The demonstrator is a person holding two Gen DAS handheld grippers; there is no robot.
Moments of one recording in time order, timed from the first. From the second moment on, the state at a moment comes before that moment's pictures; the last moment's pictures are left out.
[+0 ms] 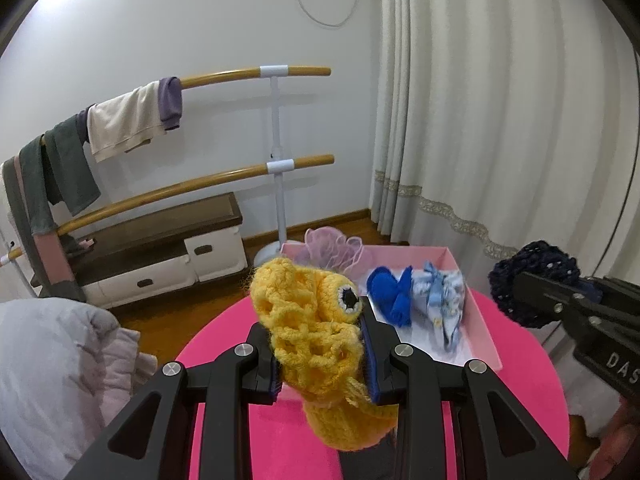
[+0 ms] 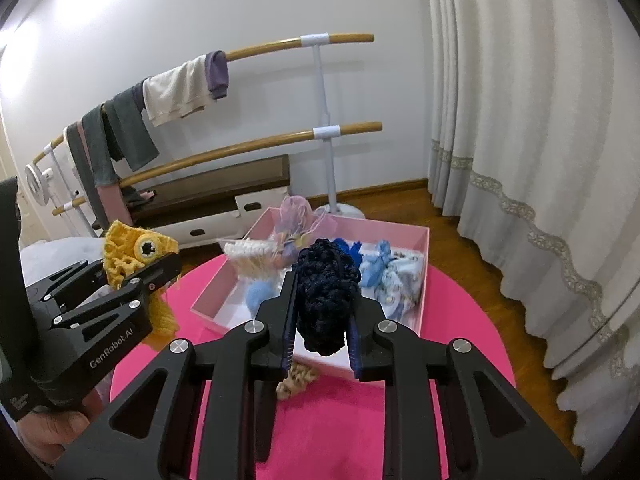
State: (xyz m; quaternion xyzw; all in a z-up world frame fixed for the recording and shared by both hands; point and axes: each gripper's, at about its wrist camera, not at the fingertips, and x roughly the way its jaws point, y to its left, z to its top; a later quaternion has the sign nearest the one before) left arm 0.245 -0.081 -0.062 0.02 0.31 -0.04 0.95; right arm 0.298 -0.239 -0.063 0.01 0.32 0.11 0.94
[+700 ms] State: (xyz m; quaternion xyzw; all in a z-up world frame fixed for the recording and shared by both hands) left arm 0.392 -0.100 -0.099 0.00 0.35 -0.06 0.94; right arm 0.373 -0.253 -0.102 0.03 0.37 0.11 0.92
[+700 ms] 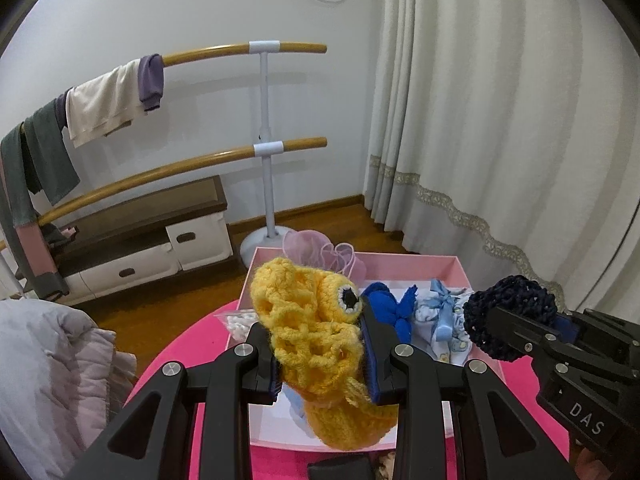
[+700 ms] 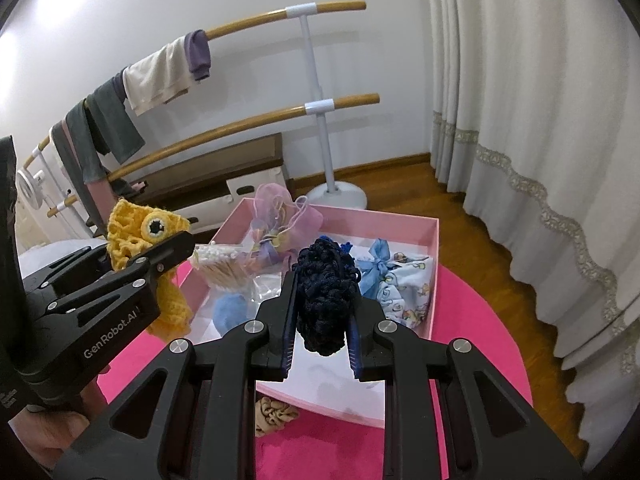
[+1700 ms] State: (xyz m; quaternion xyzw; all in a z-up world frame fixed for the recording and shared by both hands) left arm 0.438 -0.086 -0.126 0.02 0.32 -0.02 0.95; right arm 0.370 -0.272 -0.132 0.06 0.39 0.05 0.92
